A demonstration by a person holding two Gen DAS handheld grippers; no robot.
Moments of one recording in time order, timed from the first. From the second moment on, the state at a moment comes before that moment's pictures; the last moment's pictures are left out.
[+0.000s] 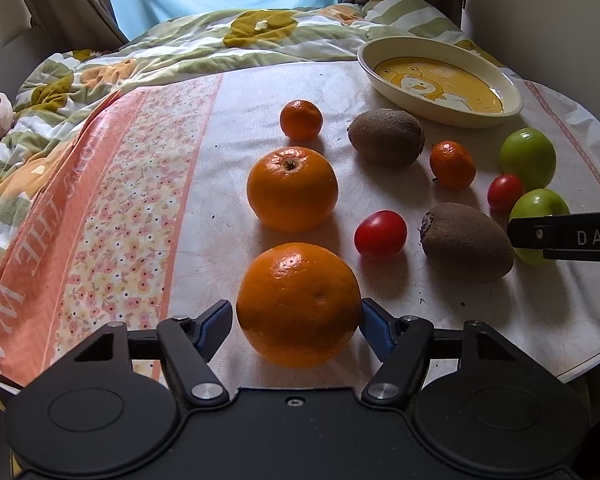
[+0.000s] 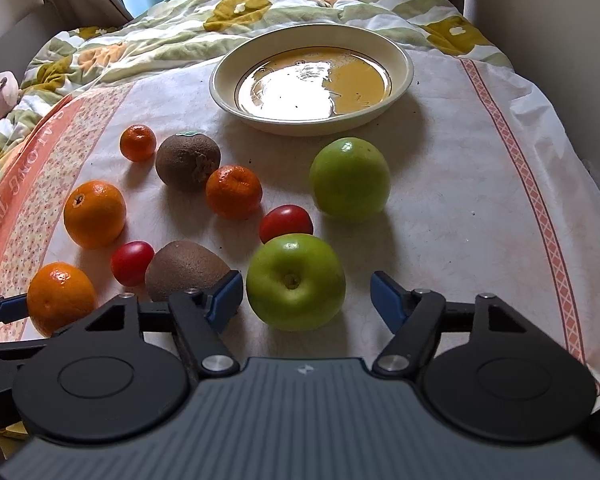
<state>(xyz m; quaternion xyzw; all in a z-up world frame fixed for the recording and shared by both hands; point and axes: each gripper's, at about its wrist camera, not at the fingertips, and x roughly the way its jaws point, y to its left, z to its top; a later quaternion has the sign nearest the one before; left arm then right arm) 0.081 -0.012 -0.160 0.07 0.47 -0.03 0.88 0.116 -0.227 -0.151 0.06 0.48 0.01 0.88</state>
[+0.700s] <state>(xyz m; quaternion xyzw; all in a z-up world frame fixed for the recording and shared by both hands) 0.079 -0.010 -0.161 0.07 0.47 -0.04 0.88 0.121 -0.222 -0.155 0.05 0.48 0.01 0.87</state>
